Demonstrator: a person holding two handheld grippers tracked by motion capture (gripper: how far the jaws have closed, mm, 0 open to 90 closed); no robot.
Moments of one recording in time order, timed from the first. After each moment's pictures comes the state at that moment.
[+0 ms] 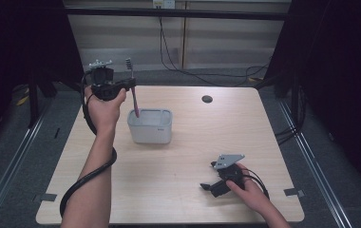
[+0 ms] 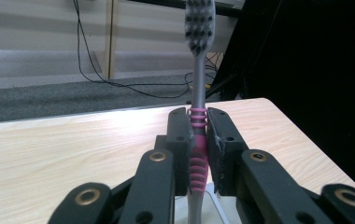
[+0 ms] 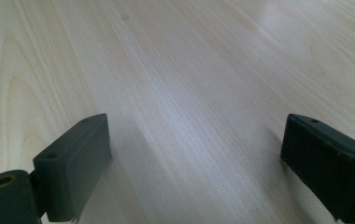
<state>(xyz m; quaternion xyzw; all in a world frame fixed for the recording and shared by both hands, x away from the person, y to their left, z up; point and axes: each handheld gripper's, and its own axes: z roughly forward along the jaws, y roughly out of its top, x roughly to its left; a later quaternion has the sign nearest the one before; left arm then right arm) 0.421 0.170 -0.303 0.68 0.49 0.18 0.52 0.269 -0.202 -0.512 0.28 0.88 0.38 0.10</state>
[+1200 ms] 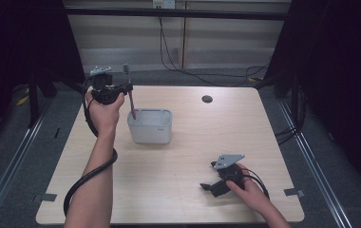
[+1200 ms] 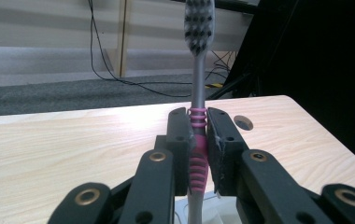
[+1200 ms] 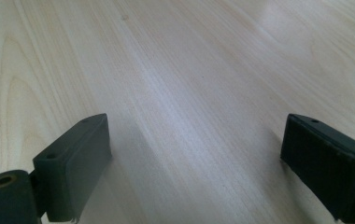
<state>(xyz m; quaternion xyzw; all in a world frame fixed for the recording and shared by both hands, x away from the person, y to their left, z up) 0.436 0.179 -0.336 0.68 0.50 0.19 0.51 0.269 -0.202 -0.512 0.28 0.88 0.38 0.10</state>
